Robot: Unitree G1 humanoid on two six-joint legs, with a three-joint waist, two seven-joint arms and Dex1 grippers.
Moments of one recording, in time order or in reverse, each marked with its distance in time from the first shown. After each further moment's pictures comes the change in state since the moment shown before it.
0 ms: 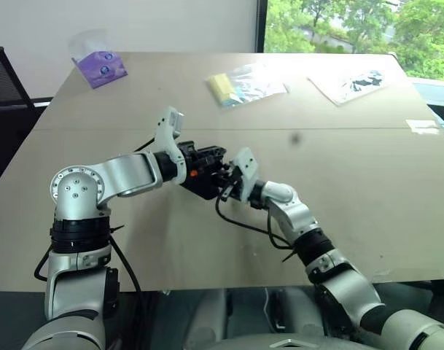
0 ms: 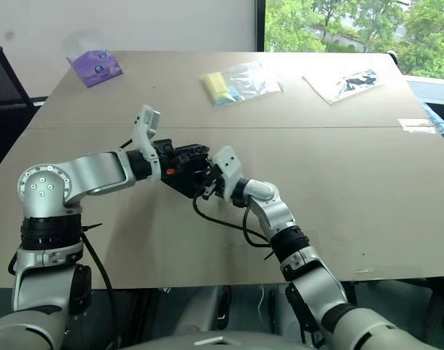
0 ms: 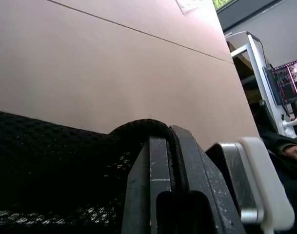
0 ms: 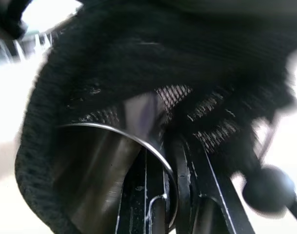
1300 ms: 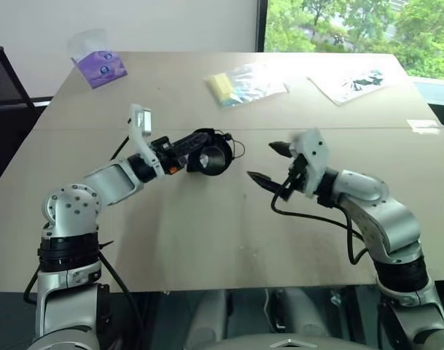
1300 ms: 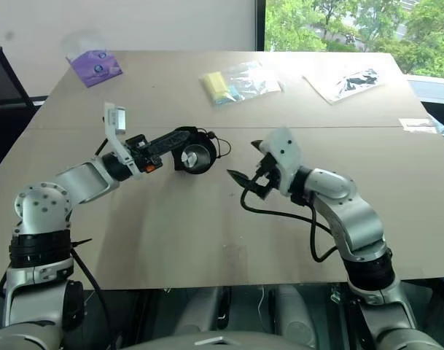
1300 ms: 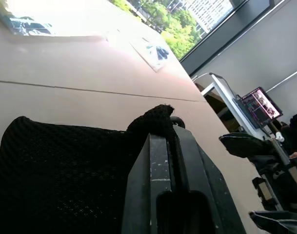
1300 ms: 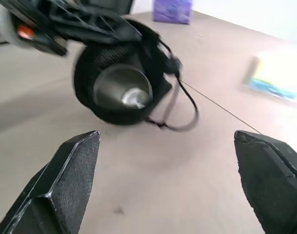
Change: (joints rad) left arm 0.109 0.016 0.109 0.006 0.499 -0.208 -0.705; right arm 0.276 -0.446 -0.172 -1.077 0.226 0.801 -0.062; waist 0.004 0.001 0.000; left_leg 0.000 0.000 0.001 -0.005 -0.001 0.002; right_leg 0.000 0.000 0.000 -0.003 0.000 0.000
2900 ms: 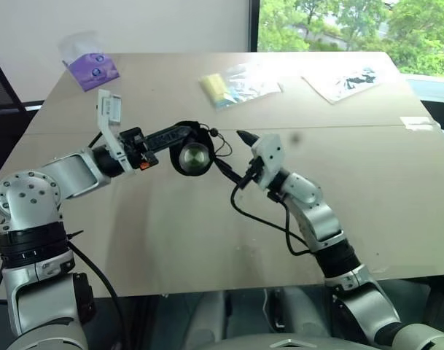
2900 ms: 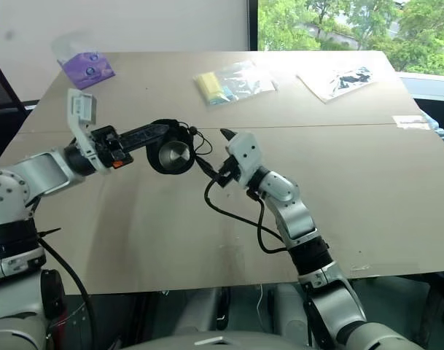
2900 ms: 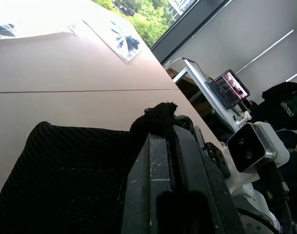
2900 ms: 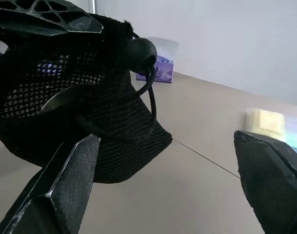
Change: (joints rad) left arm -0.041 0.117 0.133 0.051 -0.010 0.205 -0.186; right arm -0.091 0.356 0.117 0.577 -0.136 -0.666 -0.102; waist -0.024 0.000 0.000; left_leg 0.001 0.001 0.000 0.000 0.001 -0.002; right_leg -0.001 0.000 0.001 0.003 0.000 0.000
